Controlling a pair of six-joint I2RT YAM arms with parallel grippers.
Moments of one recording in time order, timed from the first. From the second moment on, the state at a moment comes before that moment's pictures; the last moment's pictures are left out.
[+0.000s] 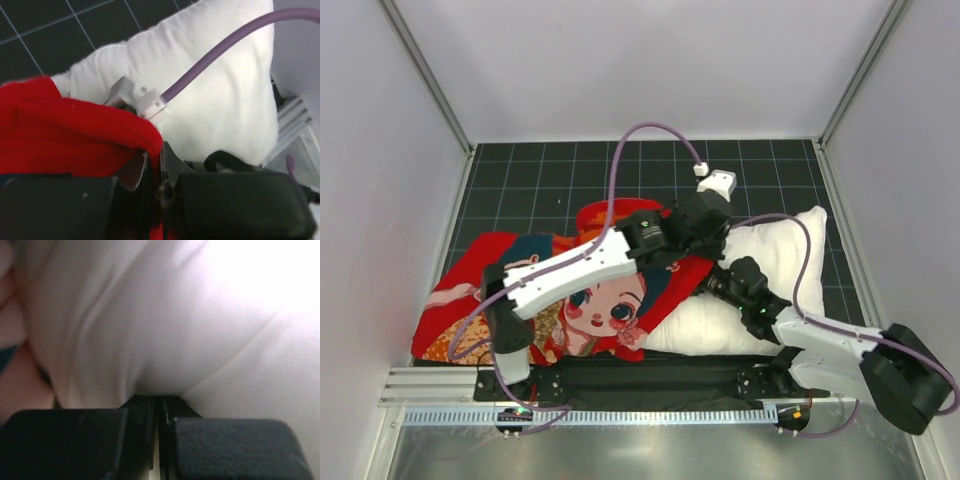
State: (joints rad) left arm -1.17 1.87 1.97 -0.74 -0.30 -0.62; right arm 0.72 1.11 0.29 0.68 -0.20 0.93
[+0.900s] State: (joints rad) left arm -1.00 1.65 1.78 -0.73 -0.22 -0.63; right arm 0.80 1.02 0.43 0.52 -0.50 0.67
